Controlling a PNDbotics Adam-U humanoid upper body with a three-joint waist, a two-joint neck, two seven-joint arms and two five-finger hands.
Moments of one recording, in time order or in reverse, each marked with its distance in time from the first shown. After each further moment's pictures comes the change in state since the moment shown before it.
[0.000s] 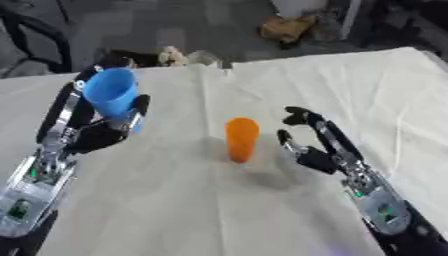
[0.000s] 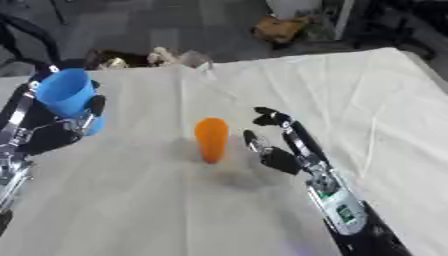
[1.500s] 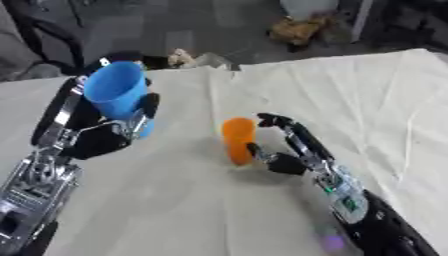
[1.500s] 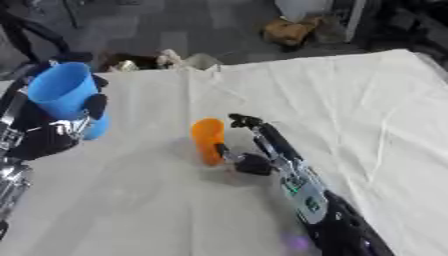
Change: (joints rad) left arm 0.015 -0.023 -0.030 -0.128 0.057 0.064 -0.045; right arm -0.105 0.053 0.037 0.173 0.208 -0.083 -0.036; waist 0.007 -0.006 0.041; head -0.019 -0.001
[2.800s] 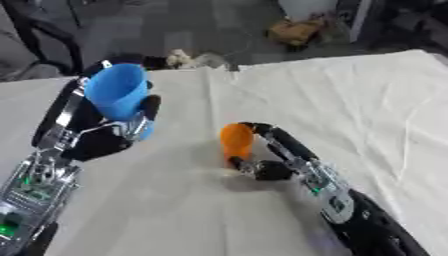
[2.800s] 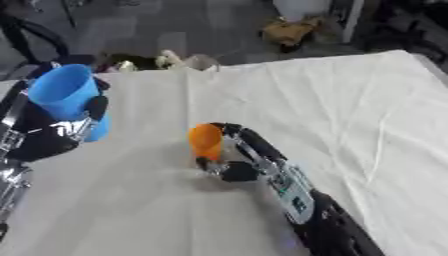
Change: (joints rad) left arm -0.001 0.000 -0.010 0.000 0.000 0.006 -0.007; right arm -0.027 0.040 0.042 0.026 0.040 -0.034 0.105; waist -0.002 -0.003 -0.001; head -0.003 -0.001
